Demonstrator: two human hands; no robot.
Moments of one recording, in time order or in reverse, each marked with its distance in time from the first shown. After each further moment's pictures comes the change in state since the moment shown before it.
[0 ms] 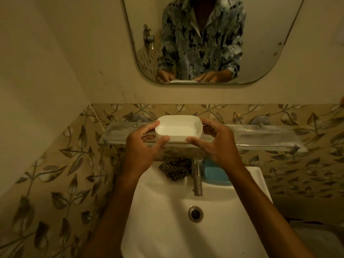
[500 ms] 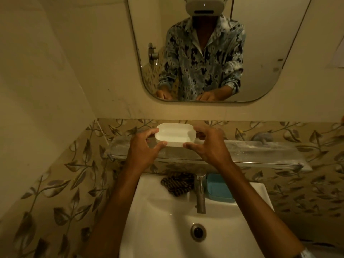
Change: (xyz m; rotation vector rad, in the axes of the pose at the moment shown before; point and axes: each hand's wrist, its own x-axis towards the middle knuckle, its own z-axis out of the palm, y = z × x) left_hand 0.049 -0.009 -0.005 0.321 -0.011 0.079; right_hand 0.047 -0.001 0.017 -0.162 -0.063 0.032
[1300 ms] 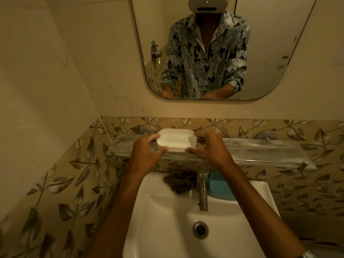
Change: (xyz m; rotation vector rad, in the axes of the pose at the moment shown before) left_hand -0.011 -0.016 0.004 0.065 -0.008 -0.030; right_hand -0.005 0.006 0.006 -0.058 -0.133 0.057
